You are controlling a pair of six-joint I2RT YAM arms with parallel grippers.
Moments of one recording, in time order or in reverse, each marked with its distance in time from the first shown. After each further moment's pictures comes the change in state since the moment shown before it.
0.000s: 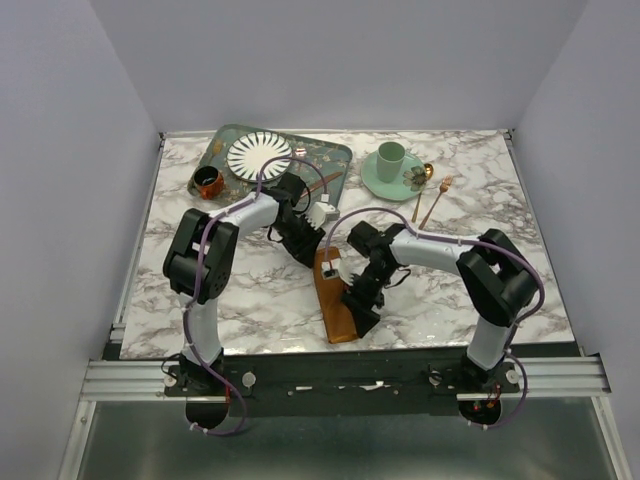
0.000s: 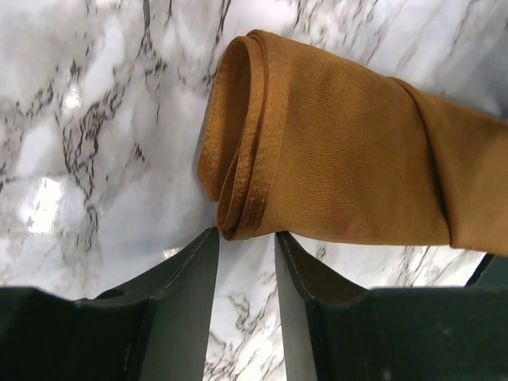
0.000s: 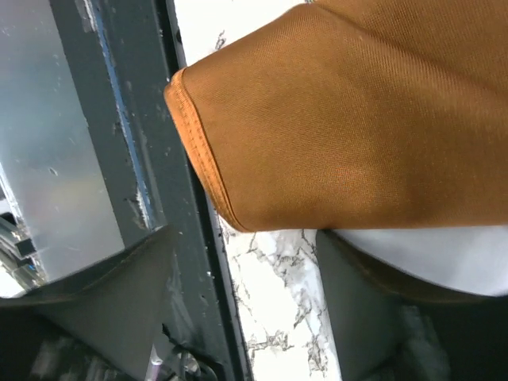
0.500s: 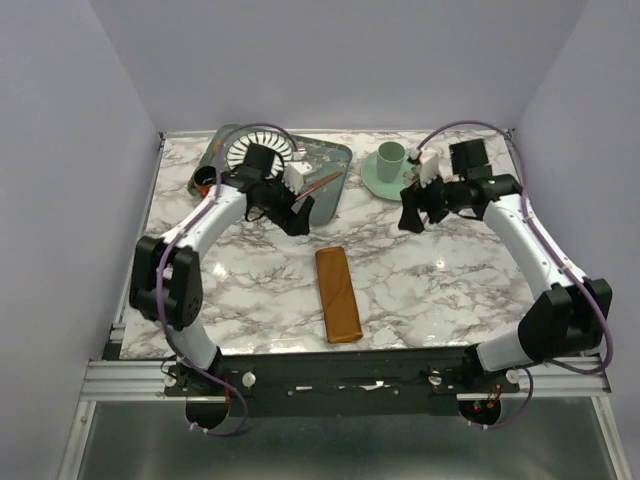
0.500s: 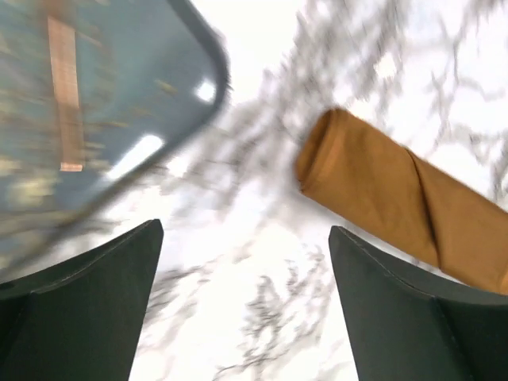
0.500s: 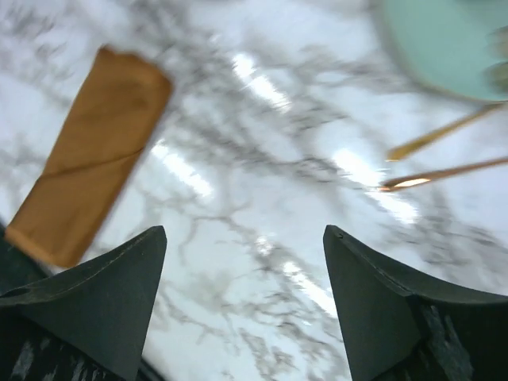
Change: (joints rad) left arm 0.089 -0.209 0.030 0.080 -0.026 -0.113; right arm -0.502 -0.336 0.219 0.049 0.262 0.191
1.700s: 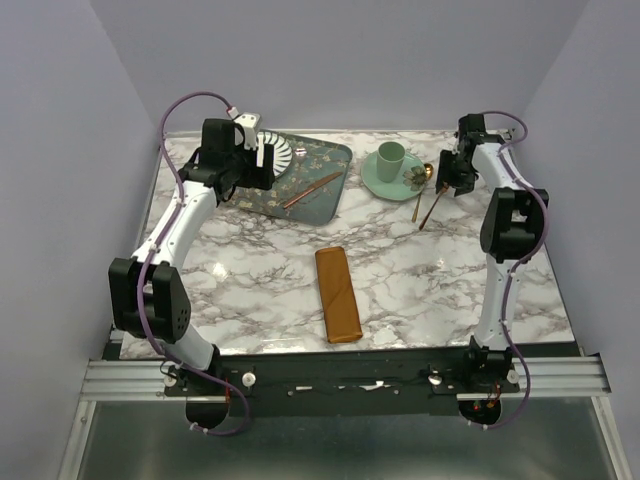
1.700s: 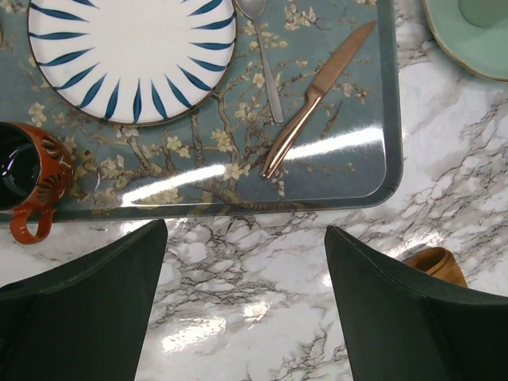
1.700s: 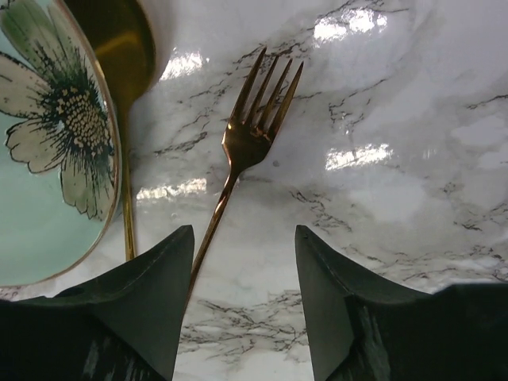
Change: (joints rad) left arm 0.174 -0.159 0.062 0.181 -0.369 -0.381; right arm -0.274 0.818 0.702 -0.058 0.504 0.494
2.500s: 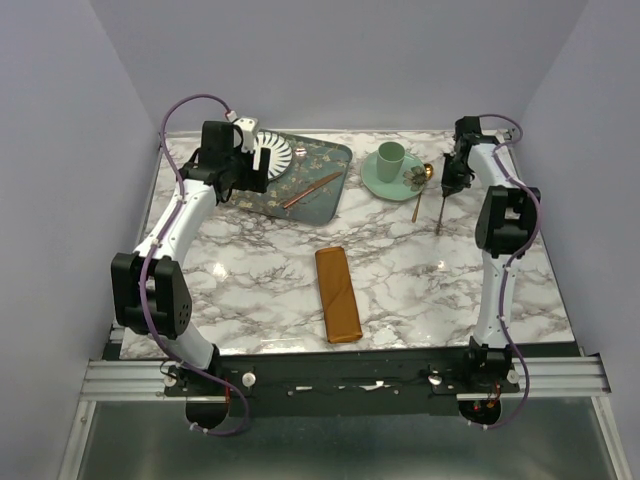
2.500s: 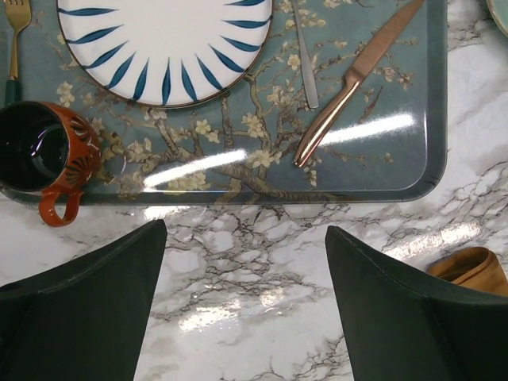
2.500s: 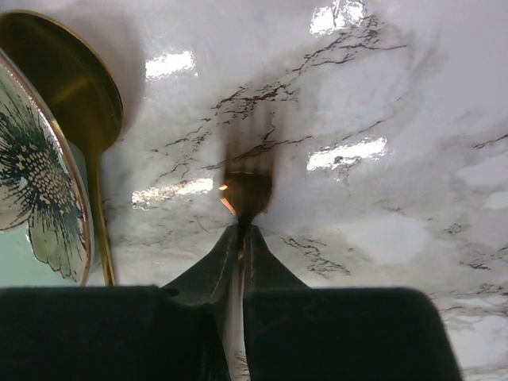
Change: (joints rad) left arm 0.019 0.033 -0.001 -0.026 -0.052 0.047; right arm 0.002 0.116 0.102 -0.012 0.037 0.012
